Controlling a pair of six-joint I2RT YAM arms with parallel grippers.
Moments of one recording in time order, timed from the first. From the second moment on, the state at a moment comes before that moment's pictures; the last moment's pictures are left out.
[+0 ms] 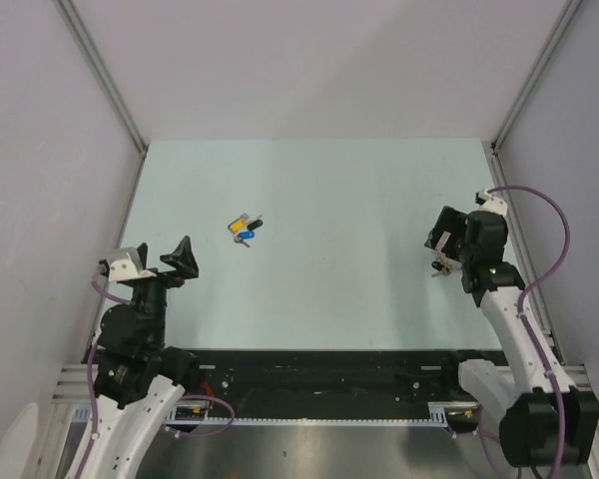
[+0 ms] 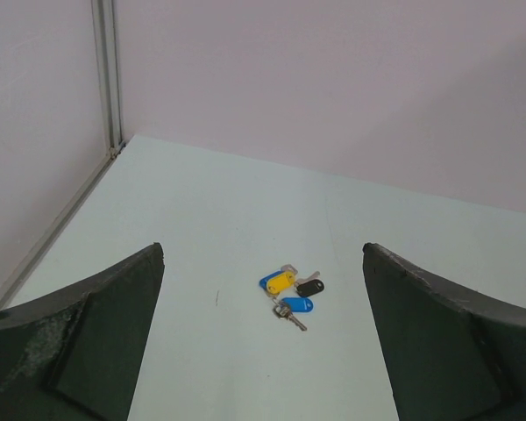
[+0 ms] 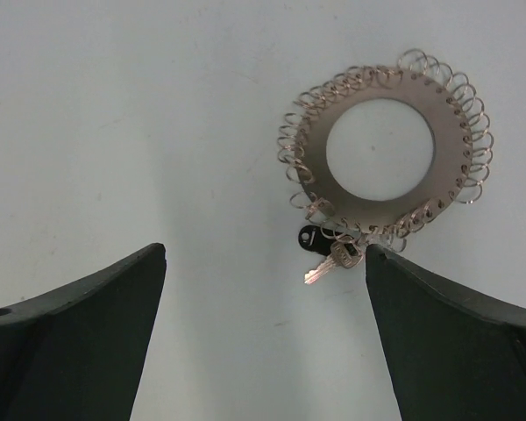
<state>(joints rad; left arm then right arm) -0.36 0.12 0.51 -0.19 -0.44 -0.12 0.06 0.88 0.69 -0.32 0.17 0.33</state>
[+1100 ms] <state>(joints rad) -0.41 0.12 0.50 -0.19 -0.44 -0.12 0.13 1.69 0.94 -0.21 -0.05 0.25</state>
